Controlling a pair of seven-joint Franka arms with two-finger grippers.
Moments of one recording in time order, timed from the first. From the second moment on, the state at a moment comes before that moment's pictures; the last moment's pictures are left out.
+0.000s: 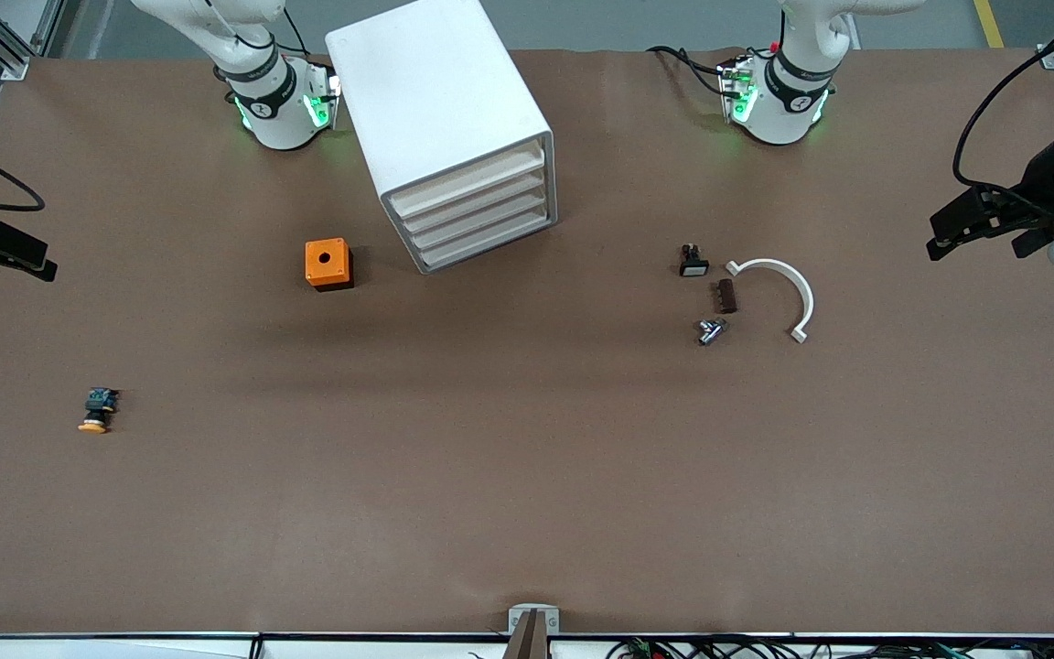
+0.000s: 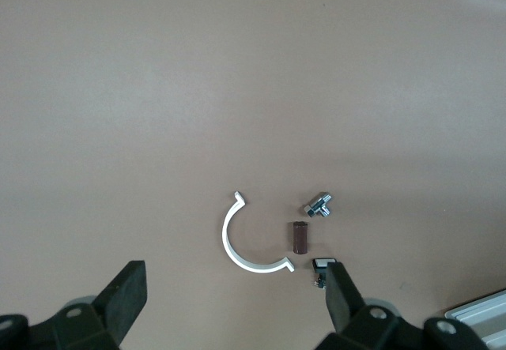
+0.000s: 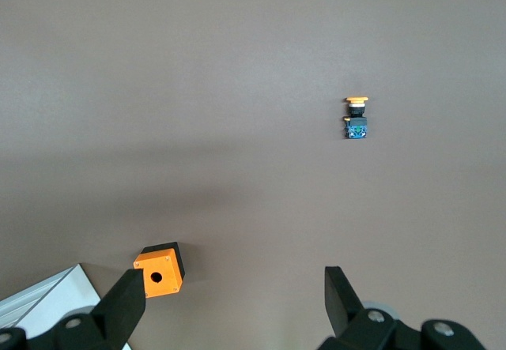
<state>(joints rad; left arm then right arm) -0.08 0.04 -0.02 -1.48 -0.02 1.56 -0.12 -0.11 0.13 0.05 -1.37 -0.03 1.47 -0.01</state>
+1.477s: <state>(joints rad) -0.11 0.23 -0.19 -1.53 -0.42 1.47 -0.11 -0.11 0.14 0.06 -1.37 -0.03 1.47 -0.01</state>
